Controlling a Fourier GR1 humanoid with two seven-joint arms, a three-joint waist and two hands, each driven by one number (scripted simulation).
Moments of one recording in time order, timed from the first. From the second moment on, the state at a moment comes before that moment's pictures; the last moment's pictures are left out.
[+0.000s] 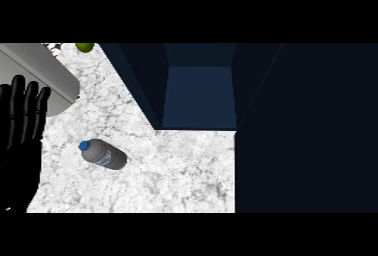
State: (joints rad) left arm -0.01 0.12 0.00 -2.10 0.01 0.01 -0.04; right arm 0.02 -0.08 0.03 -2.10 0.00 0.01 0.01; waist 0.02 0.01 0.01
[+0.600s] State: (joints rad) left arm 0.07 0.33 0.17 -1.97 0.66 -0.43 0.04; right arm 0.15 -0.10 0.13 -2.24 -0.05 0.09 0.06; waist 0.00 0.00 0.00
